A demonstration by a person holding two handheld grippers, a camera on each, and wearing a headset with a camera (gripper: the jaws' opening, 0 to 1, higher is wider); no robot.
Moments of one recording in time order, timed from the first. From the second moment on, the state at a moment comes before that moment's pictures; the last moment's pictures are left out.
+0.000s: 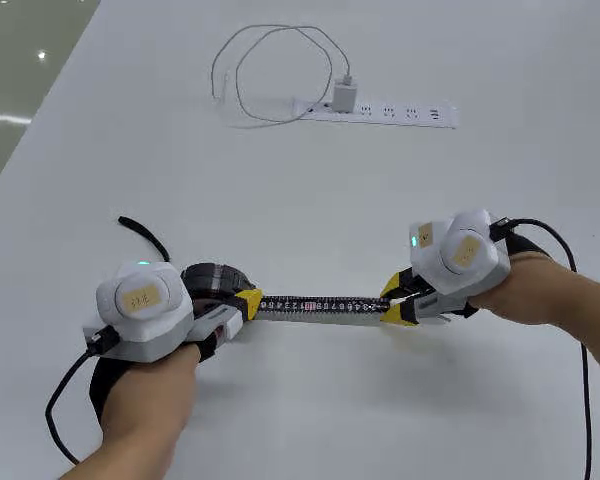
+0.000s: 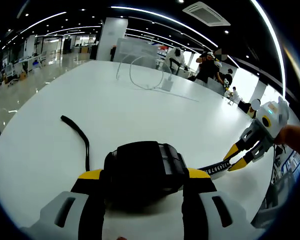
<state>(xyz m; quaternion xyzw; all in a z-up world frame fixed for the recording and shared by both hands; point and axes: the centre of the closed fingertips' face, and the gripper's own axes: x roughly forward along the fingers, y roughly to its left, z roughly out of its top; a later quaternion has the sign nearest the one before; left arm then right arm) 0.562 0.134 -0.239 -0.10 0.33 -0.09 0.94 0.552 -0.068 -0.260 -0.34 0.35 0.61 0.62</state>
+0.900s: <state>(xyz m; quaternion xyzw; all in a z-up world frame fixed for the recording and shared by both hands) 0.562 0.134 -0.239 -0.11 0.33 -0.09 0.94 0.550 -0.030 -0.264 -0.32 0.35 0.62 0.62</state>
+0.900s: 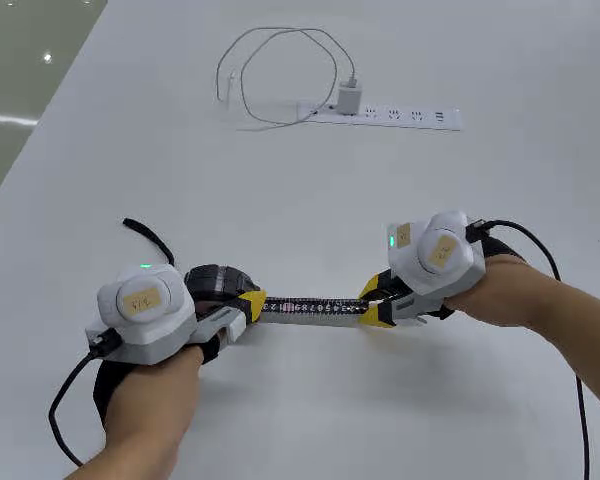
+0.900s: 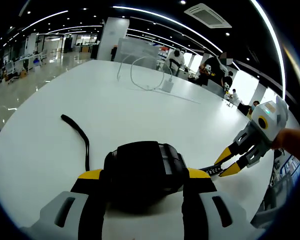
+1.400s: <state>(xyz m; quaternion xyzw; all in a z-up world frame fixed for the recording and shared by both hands) 0.562 0.135 -0.238 -0.12 0.33 -0.09 0.93 0.551 -0.012 -0.261 -0.32 0.34 0.63 0.62</state>
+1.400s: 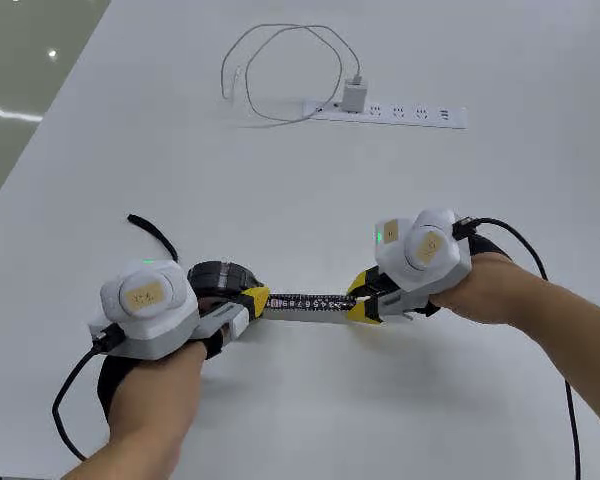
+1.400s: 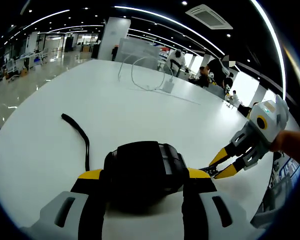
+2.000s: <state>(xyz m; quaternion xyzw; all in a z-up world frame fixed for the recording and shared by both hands) 0.562 0.135 -0.238 -0.12 0.33 -0.09 0.93 0.551 0.013 -0.260 -0.31 0.32 0.64 0.63</state>
